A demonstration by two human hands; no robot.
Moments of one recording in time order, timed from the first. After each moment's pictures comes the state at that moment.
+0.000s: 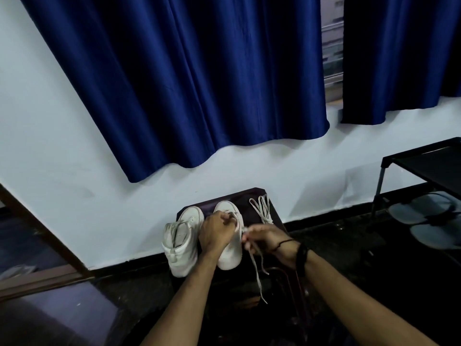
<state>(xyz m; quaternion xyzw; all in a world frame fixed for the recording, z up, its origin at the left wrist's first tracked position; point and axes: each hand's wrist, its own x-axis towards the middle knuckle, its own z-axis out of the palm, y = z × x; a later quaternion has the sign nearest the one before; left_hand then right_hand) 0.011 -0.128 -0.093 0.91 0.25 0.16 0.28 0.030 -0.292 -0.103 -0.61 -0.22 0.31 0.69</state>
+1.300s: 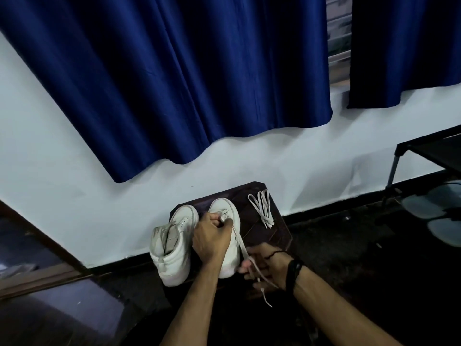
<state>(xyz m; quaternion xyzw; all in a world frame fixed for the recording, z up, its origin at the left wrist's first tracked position) 0.026 -0.138 -0.108 0.83 0.34 0.27 0.34 0.032 -0.278 -0.137 -0.63 0.02 0.46 0.62</state>
